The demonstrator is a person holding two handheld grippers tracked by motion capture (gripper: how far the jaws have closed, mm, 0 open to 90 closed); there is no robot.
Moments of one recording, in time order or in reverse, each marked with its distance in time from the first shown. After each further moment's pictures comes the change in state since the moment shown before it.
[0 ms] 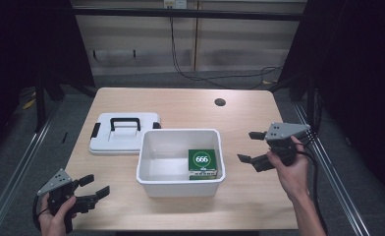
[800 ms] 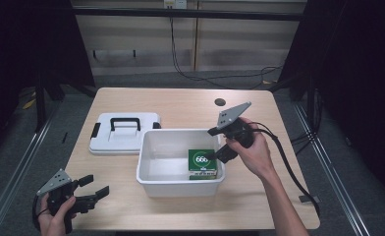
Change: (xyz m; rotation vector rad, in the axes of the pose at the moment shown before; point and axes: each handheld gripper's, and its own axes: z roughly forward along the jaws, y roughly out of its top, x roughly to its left) left arm -0.001 0.000 0.000 0.004 0.000 -0.008; right arm 0.014 0.072 0.082 0.174 0.278 -0.161
